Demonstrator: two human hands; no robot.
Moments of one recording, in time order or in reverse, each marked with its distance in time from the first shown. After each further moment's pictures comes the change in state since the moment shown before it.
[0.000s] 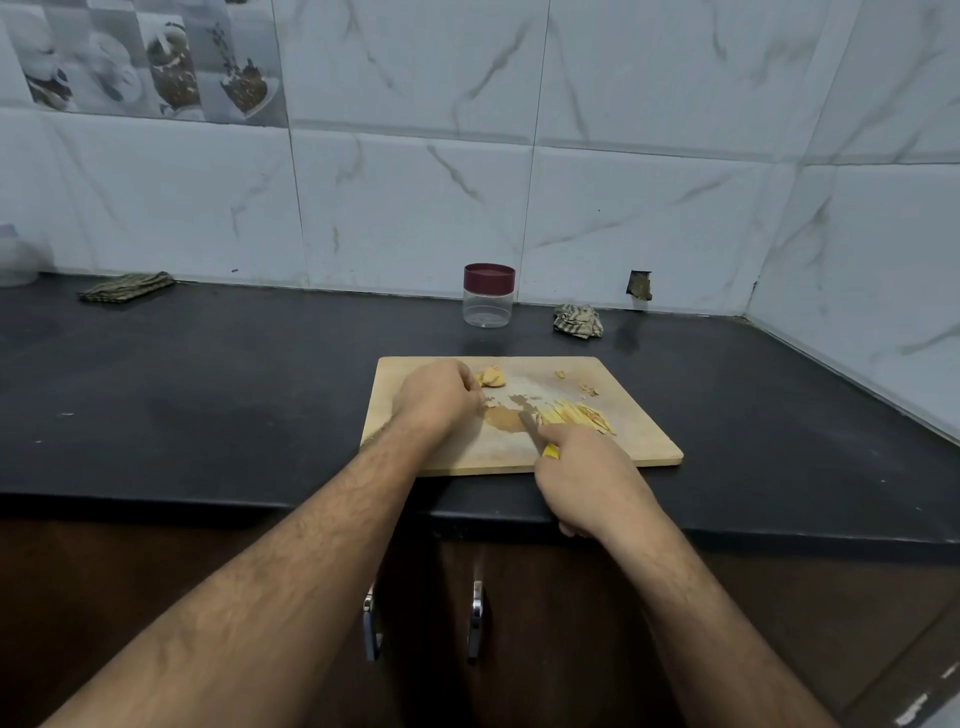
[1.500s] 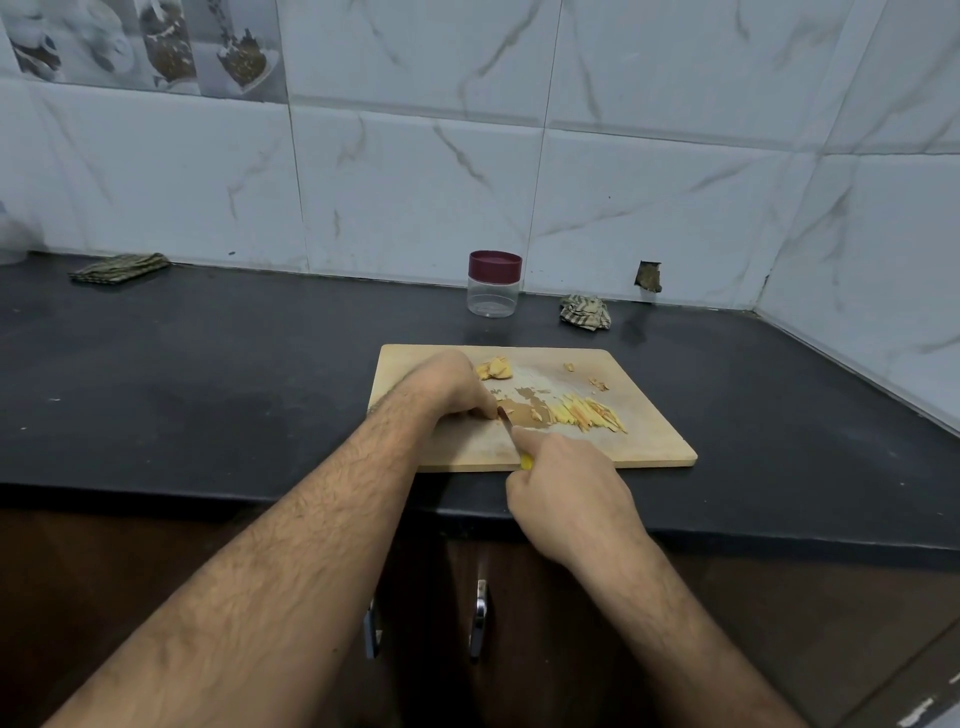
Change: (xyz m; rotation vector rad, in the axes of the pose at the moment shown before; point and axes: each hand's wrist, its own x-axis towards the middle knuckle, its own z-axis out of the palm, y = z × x) left_hand 0.009 0.013 -0.014 0.010 -0.337 -0.141; right_hand -0.011 -0.017 0.019 -0.159 0.064 -0.093
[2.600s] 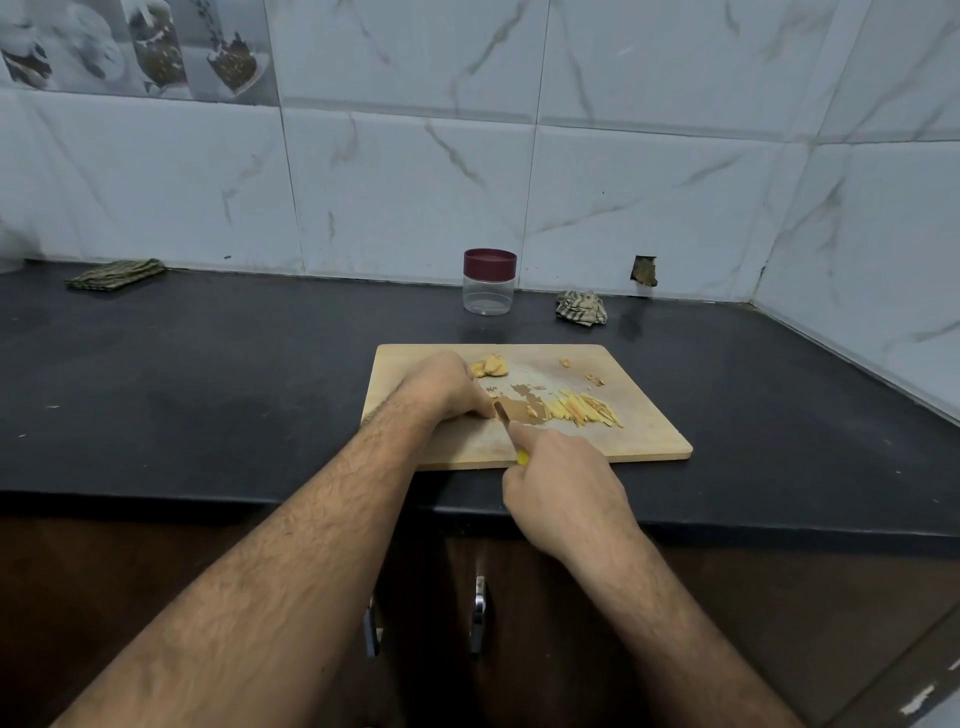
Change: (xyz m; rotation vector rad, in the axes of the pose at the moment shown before) left_hand 0.000 -0.005 0.007 -0.071 0.074 0.031; right_hand 0.001 0.002 0.003 0.019 0.019 0.005
